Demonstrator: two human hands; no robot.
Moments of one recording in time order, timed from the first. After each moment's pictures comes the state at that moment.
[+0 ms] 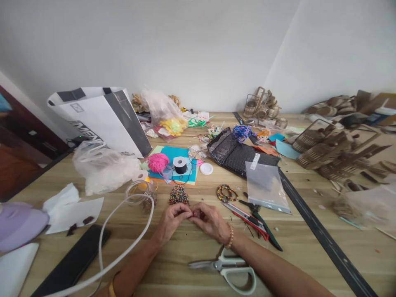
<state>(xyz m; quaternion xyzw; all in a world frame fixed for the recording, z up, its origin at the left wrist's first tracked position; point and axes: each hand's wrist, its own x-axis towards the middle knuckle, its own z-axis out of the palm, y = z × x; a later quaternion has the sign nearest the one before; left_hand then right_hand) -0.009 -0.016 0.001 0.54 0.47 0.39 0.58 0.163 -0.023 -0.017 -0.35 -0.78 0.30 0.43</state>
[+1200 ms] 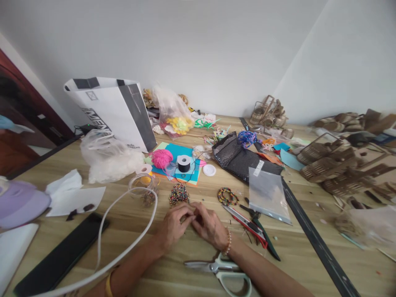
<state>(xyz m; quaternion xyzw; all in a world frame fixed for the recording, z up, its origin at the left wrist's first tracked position) 0.001 -0.033 0.001 0.72 0.44 0.40 0.35 0.162 -0.030 -0.022 -0.35 -0.83 0.23 0.35</state>
